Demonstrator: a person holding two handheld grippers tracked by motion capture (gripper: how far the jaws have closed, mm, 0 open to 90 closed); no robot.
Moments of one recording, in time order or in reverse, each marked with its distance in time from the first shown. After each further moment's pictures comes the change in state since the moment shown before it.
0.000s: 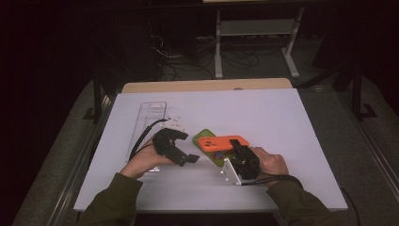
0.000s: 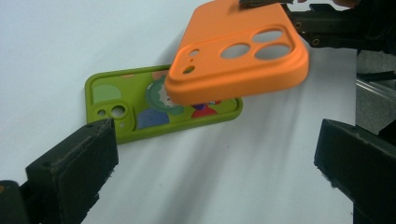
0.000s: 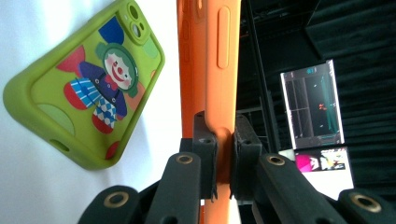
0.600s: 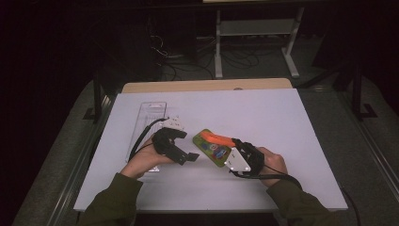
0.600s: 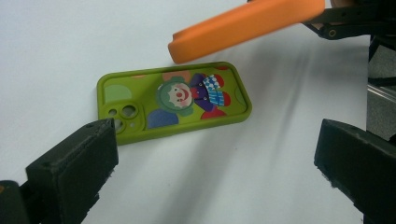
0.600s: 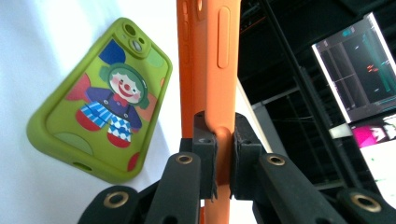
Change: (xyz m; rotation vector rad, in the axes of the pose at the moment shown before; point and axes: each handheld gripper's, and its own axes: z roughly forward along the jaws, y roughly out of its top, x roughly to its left) left arm 0.001 0.000 -0.001 -0.017 0.028 -0.010; right arm -0.013 -0.007 0.002 0.017 0.116 0.314
